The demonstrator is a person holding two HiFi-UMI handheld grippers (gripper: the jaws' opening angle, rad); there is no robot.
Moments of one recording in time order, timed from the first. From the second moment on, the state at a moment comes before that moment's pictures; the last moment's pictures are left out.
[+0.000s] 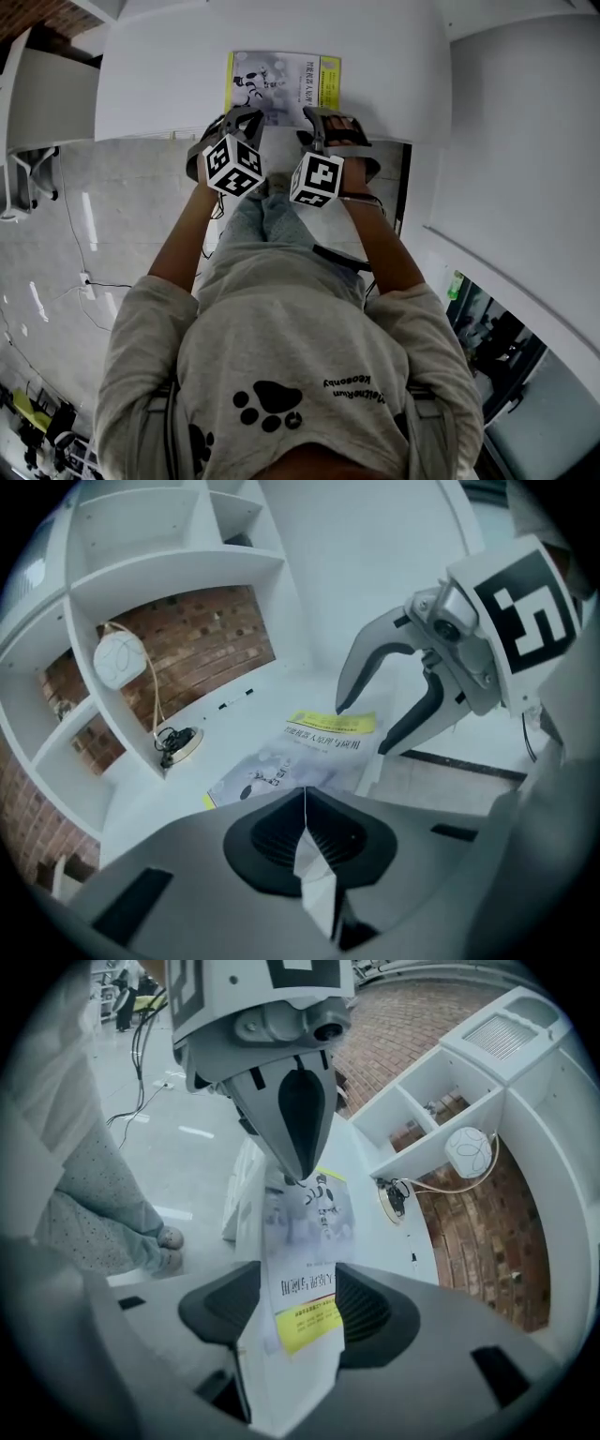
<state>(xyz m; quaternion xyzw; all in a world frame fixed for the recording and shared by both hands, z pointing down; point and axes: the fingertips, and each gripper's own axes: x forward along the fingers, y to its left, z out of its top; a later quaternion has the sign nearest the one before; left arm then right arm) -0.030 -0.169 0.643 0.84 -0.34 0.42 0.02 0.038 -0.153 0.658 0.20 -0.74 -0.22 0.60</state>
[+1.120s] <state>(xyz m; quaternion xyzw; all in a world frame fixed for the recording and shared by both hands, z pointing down) -0.023 -0.168 0.480 0.85 -0.49 0.17 0.08 0.034 -0.165 0.471 0.43 -0.83 -0.15 0.32</state>
